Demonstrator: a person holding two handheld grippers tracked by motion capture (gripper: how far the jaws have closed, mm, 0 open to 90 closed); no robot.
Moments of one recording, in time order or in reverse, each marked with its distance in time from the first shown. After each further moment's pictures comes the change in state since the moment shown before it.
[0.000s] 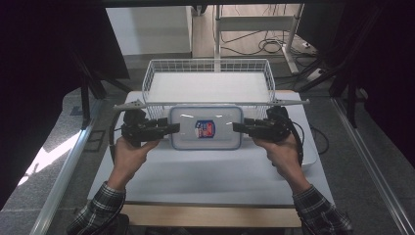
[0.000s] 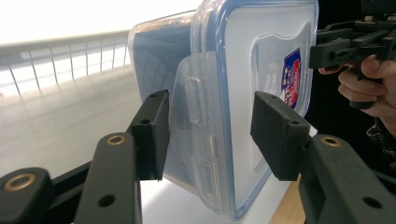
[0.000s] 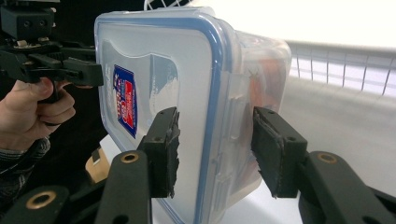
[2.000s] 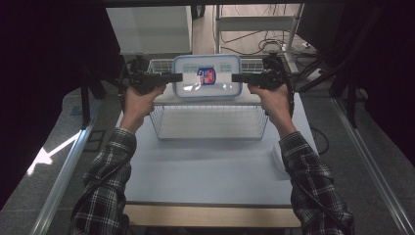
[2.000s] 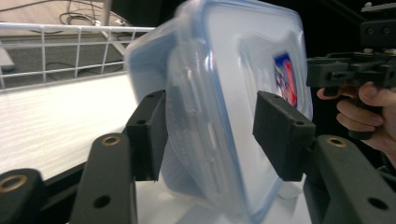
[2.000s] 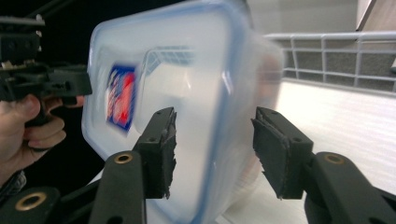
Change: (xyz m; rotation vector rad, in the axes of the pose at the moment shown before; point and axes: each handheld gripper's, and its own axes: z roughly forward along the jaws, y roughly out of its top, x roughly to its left) left arm 0.074 0.102 0.042 -0.068 0.002 -0.072; right arm -0.054 0.109 0.039 -0.035 -0.104 0.050
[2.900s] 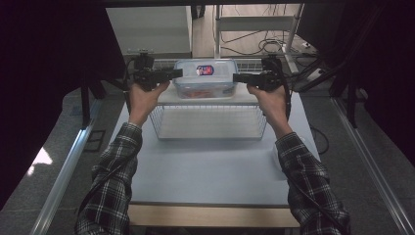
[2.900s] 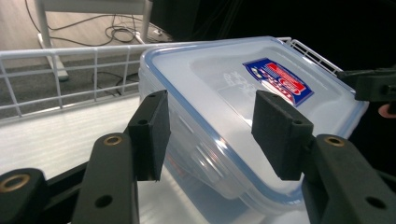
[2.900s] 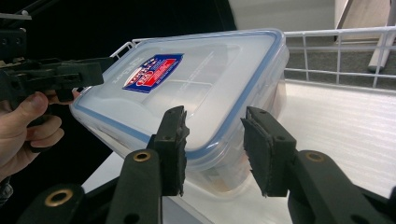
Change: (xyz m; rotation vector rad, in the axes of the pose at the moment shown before) left arm 0.009 0.007 0.015 -0.040 0.146 0.045; right arm -0.001 -0.003 0.003 -0.029 -0.053 0.023
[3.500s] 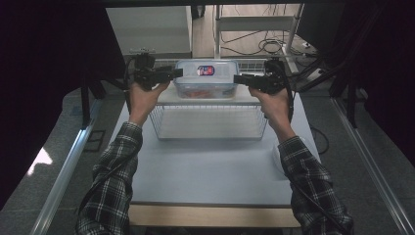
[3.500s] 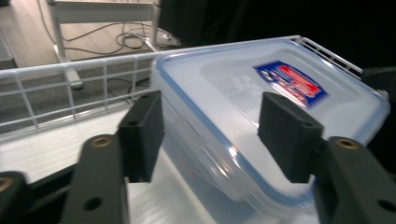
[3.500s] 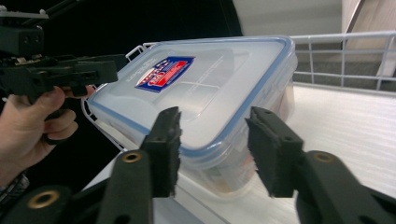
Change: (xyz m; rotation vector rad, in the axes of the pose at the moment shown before) left arm -0.005 0.000 -0.004 -0.004 0.021 0.064; right arm 0.001 -0.007 -0.011 -0.037 0.029 -0.039
